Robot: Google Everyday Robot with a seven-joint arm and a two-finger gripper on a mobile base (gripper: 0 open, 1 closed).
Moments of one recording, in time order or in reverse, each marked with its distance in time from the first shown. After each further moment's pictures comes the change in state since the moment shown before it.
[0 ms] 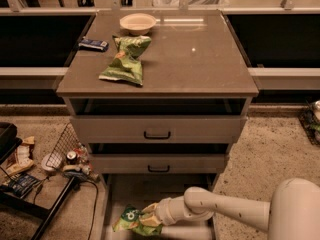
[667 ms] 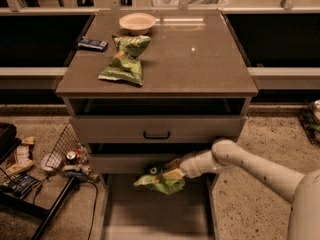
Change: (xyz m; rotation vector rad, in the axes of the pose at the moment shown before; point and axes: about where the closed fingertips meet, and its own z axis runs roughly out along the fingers) arm -0.111 -0.089 -0.154 0.041 -0.039 0.003
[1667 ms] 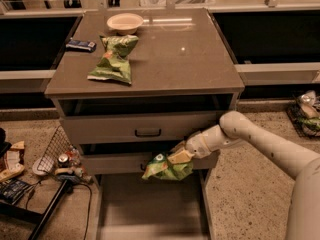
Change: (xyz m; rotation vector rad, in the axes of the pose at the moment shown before) arm -0.070 0.005 -0.075 -0.103 0.066 -0.010
